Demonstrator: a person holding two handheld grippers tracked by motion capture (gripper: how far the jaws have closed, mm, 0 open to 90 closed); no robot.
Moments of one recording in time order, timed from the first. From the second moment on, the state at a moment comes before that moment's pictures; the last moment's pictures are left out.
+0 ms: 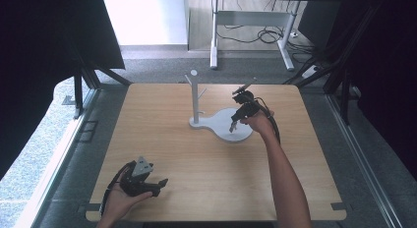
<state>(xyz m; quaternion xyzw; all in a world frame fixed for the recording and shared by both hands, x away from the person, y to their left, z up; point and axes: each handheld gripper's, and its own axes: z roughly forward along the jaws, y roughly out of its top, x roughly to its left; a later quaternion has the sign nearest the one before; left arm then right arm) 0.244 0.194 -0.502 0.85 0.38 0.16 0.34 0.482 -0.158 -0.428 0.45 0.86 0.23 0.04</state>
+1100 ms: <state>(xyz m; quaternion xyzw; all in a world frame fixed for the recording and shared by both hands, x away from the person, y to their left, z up) 0.244 0.197 -0.500 0.84 0.38 0.16 0.34 0.506 -0.156 -0.460 0.48 0.85 0.21 0.06</state>
